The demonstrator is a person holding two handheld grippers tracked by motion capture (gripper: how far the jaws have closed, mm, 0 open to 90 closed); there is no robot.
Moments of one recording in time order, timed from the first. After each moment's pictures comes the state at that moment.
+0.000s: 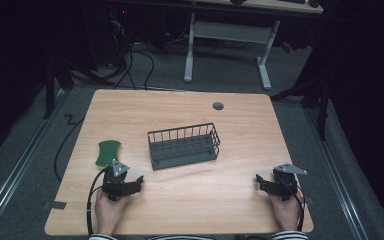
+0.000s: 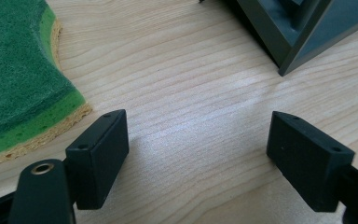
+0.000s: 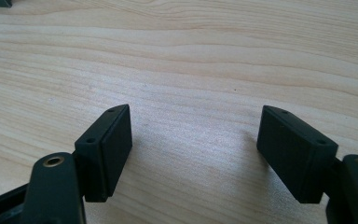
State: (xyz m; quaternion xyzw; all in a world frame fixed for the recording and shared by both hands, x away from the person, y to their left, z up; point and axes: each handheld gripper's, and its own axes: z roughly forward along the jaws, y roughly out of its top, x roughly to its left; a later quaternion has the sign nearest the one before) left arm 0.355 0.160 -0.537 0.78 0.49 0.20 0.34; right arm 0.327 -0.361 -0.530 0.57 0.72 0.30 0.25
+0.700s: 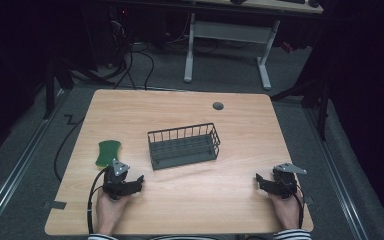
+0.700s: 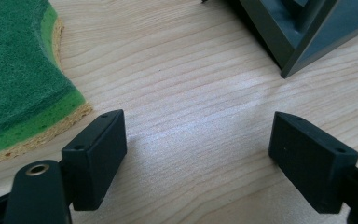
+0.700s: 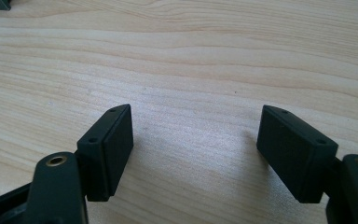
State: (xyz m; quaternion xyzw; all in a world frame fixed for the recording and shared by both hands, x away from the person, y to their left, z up) left arm 0.355 0.158 -0.537 0.77 0.50 0.21 0.34; right arm 0.329 -0.361 -0.530 0.57 0.72 0.30 0.25
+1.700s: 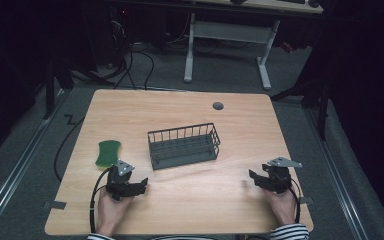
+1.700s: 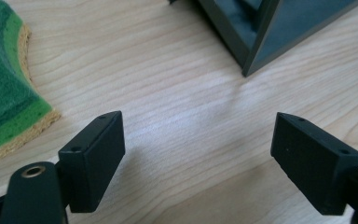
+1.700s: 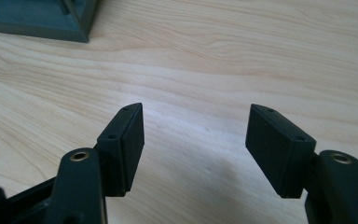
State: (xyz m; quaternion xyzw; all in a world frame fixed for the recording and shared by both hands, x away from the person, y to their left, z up) left arm 0.351 0.146 -0.525 0.79 0.48 0.18 0.34; right arm 0.338 -0.338 -0.507 0.53 0.75 0.33 0.22
